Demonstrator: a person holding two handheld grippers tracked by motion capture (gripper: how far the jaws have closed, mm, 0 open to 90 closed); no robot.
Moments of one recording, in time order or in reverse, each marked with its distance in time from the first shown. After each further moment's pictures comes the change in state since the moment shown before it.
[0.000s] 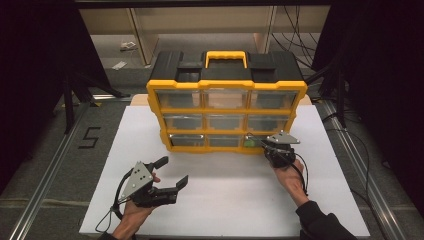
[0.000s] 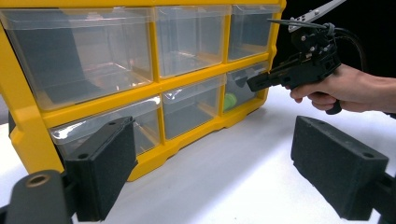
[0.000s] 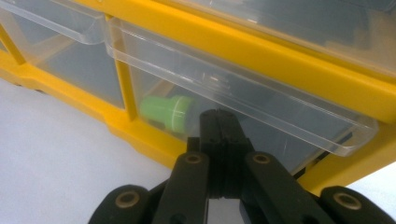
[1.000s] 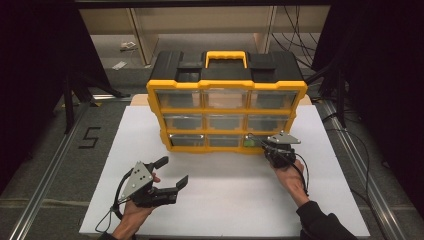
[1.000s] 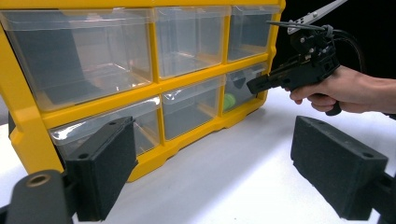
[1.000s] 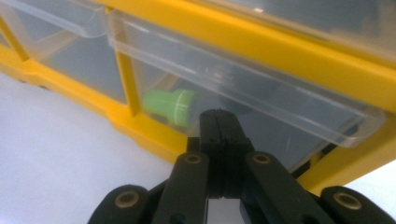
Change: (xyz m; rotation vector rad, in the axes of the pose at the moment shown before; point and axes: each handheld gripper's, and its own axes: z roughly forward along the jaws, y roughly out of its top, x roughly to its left) left arm 0.000 0.000 0.000 -0.002 -0.002 0.001; right arm -0.002 -0.002 0.001 0.012 0.020 0.010
